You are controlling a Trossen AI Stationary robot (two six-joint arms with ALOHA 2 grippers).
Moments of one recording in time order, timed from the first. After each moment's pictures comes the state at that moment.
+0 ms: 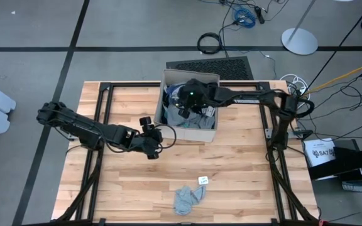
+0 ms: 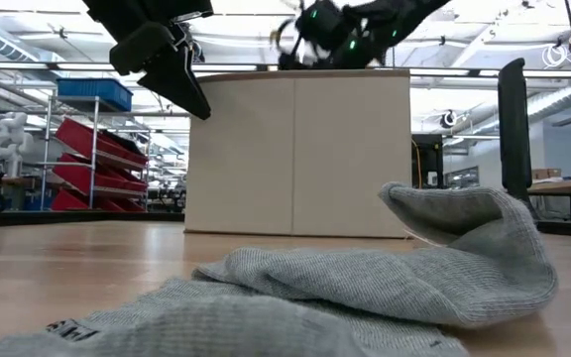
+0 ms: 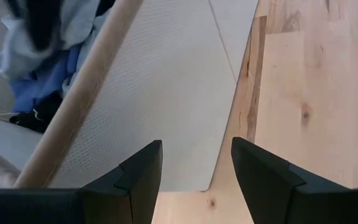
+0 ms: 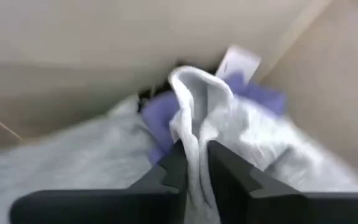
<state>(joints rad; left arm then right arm) -0.25 1.35 0.94 -0.54 -0.60 -0.12 -0.32 1.83 1.39 -0.24 0.15 -0.09</state>
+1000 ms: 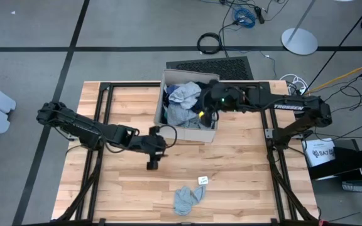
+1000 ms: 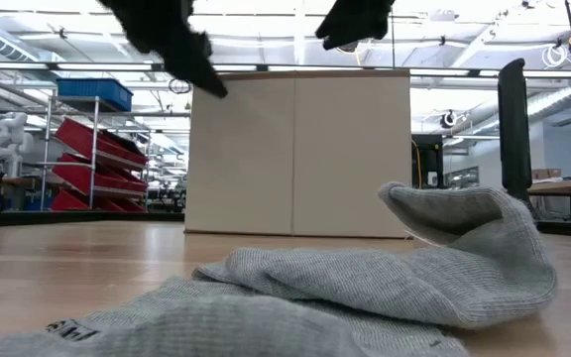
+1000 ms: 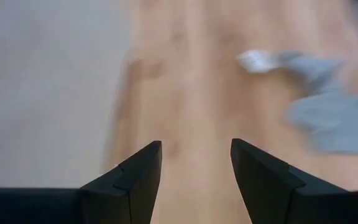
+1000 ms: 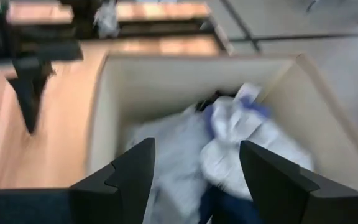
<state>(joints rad) -0.25 1.35 0.94 -0.36 -0.17 -0.13 -0.12 1.42 1.40 -0.58 0.20 -0.01</state>
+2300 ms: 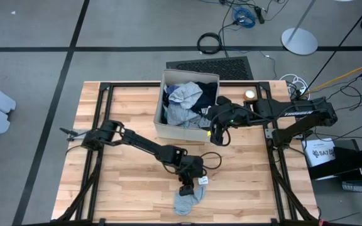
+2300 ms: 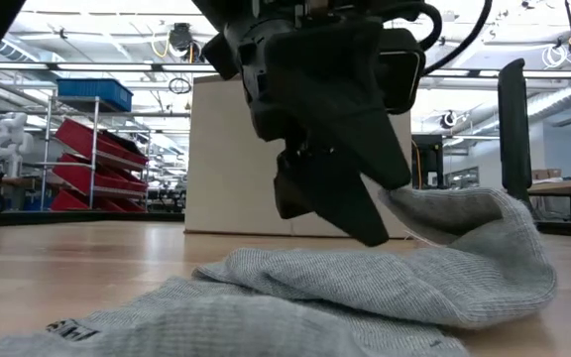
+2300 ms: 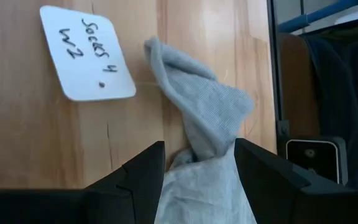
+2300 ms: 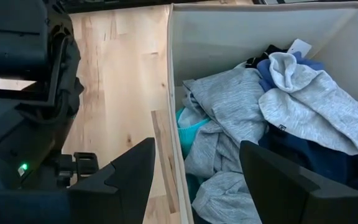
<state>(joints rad) -0.24 2.16 1.51 -0.25 0.53 -0.47 0.09 1.35 1.40 -0.80 0.26 0.19</state>
